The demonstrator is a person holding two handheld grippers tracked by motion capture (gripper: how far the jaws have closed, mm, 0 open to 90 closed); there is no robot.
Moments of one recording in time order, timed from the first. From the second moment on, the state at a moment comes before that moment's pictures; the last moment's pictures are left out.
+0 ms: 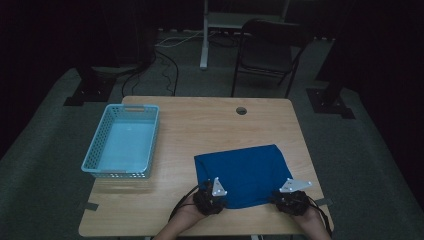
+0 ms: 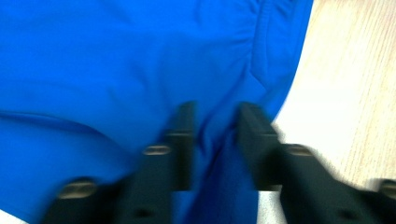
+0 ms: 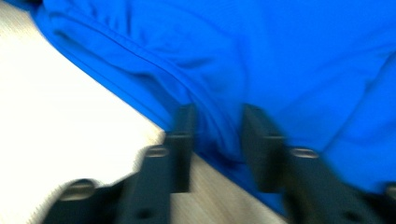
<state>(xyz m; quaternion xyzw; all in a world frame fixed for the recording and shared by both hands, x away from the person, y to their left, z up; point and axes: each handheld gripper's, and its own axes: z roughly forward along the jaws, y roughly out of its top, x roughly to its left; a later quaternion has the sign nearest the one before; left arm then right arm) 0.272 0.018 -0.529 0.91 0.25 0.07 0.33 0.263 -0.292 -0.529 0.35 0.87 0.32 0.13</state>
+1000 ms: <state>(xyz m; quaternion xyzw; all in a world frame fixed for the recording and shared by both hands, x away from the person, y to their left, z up) 0.282 -0.003 -0.522 0.92 0.23 0.13 0.28 0.362 -0.260 -0.464 0.39 0.84 0.34 0.16</state>
